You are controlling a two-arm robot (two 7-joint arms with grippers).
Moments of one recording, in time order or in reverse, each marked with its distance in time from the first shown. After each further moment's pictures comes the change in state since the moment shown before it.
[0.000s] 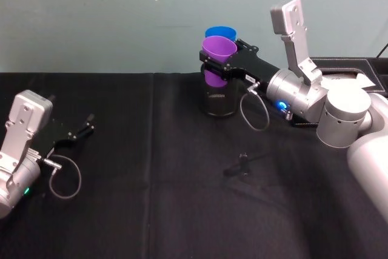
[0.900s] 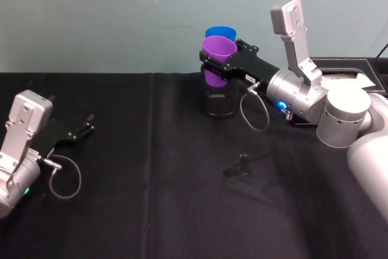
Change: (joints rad) left arm 0.000 0.000 0.000 0.000 0.000 0.000 0.000; right arm 0.000 0.000 0.000 -0.001 0.000 0.000 -0.001
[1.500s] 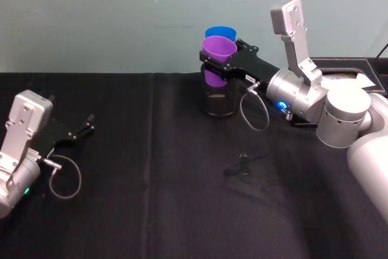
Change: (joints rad) left arm 0.000 0.000 0.000 0.000 0.000 0.000 0.000; right arm 0.000 0.000 0.000 0.000 0.000 0.000 0.000
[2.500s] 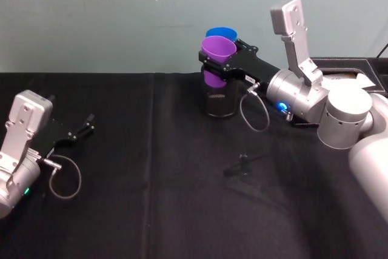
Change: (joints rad) left arm 0.000 0.000 0.000 0.000 0.000 0.000 0.000; right arm -0.017 0.010 -0.001 -0.038 0.000 0.011 0.000
